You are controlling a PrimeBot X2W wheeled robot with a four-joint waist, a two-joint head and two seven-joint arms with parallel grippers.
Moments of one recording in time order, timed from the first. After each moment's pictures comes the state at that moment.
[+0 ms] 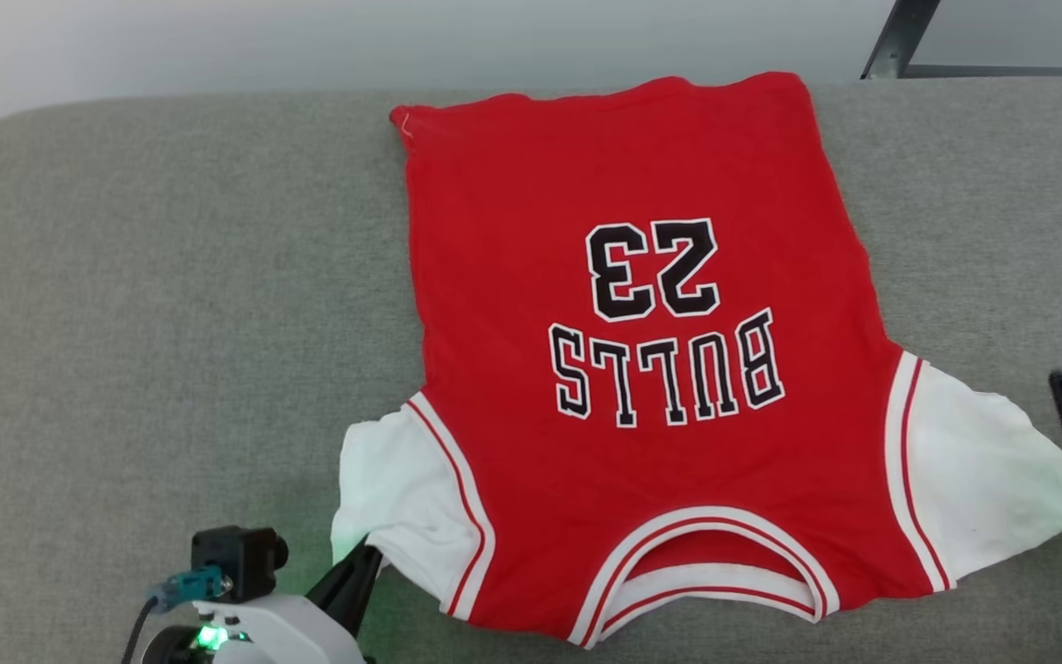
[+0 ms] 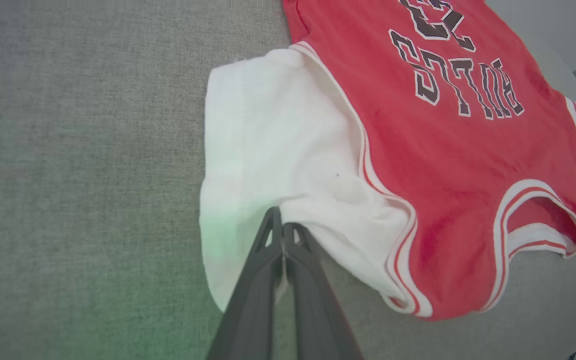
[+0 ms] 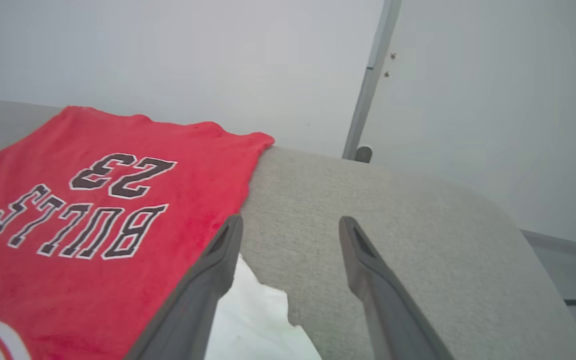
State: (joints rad) left arm -0.12 0.61 -0.64 -0.04 -0.95 0.25 0.01; right arm -0.03 -0.51 -0.02 -0.06 0.41 0.13 -0.03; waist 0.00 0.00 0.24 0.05
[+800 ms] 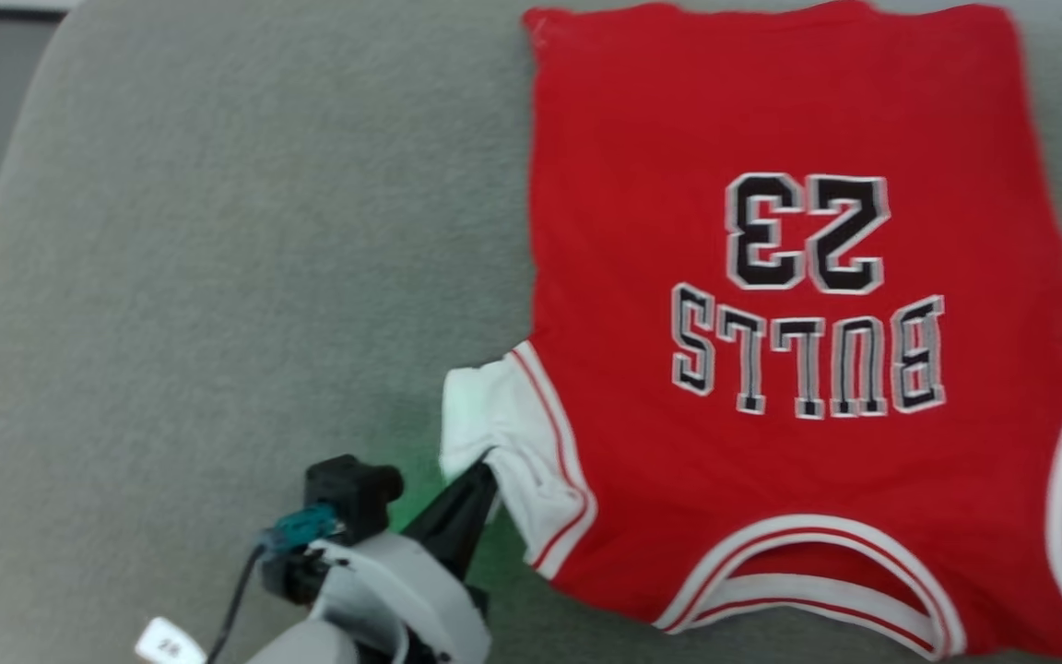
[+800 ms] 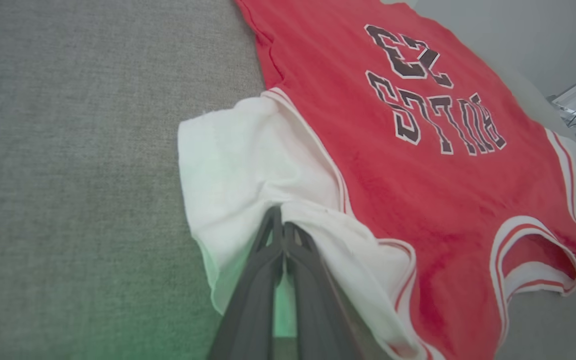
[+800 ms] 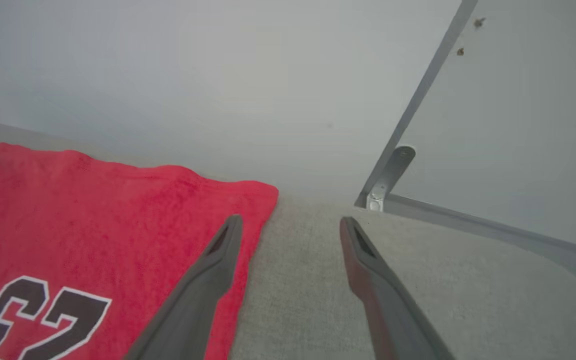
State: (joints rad) left arm -0.31 0.46 -0.73 0.02 -0.84 0.15 -0.07; right arm -0.89 -0.56 0.13 0.44 0.42 0.13 0.41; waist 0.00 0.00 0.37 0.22
